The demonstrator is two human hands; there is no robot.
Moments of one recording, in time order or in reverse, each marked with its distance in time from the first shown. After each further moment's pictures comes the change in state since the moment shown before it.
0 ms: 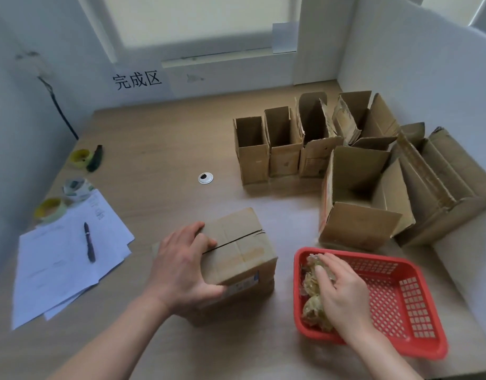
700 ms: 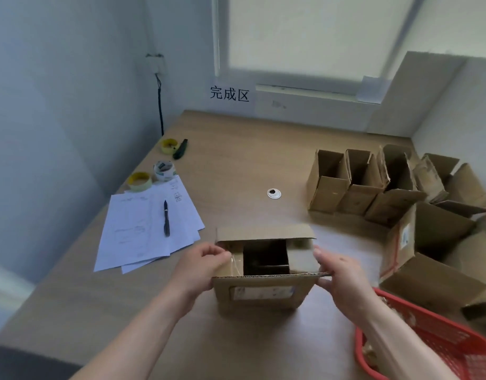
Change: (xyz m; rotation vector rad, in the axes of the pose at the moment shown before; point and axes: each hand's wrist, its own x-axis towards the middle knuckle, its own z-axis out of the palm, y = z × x) left_hand -0.090 -0.090 -0.045 -1.187 0.103 -0.774; right_hand 0.015 -0.153 0.069 0.802 -0.567 0.275
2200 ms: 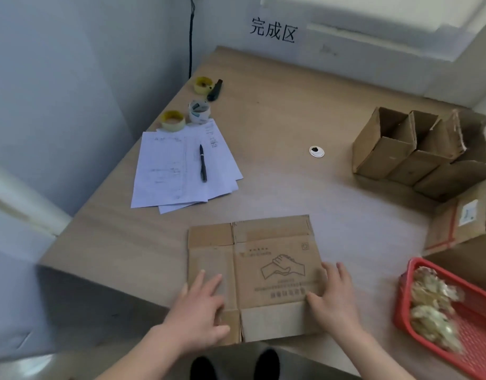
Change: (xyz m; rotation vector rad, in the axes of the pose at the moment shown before) left_hand -0.029 -0.198 -0.076 1.177 -0.396 0.143; right_hand -0.037 0.162 0.054 -1.290 0.127 0.057
